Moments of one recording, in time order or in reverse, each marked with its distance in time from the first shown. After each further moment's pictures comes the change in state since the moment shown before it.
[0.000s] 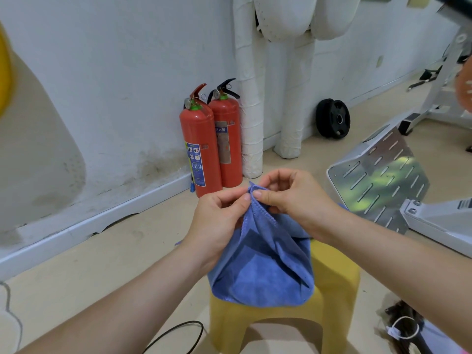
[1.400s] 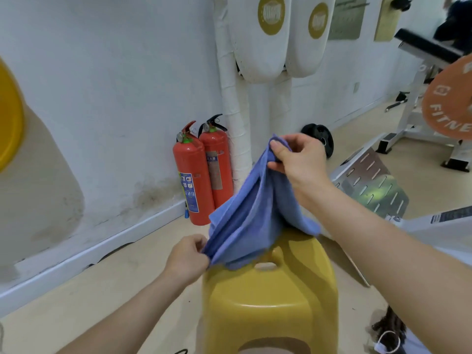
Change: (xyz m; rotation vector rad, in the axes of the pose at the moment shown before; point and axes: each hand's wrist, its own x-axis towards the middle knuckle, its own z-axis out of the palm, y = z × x) left_hand 0.006 -0.019 -0.040 0.850 0.122 -0.215; right_hand 0.026 -0.076 -0.038 0.136 0.471 -0.294
